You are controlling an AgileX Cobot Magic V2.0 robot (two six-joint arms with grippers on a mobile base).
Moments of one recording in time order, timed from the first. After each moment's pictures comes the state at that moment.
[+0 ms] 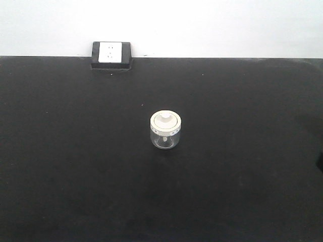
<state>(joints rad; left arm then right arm) -0.01 0.30 -0.26 0.06 0.14 0.07 0.29 0.57 -0.51 -0.73 0.25 0.73</state>
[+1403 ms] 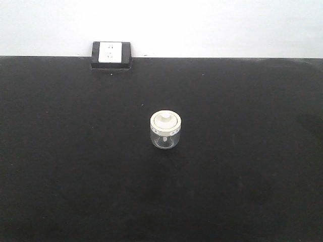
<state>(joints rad) -0.01 0.30 -0.26 0.06 0.14 0.07 0.29 0.25 -0.24 -0.73 0.25 0.73</state>
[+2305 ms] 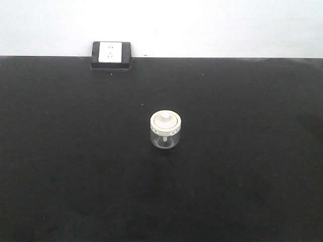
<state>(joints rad) -0.01 -0.01 0.03 -0.04 0.16 0.07 0.29 0.25 -0.24 -0.73 0.25 0.73</state>
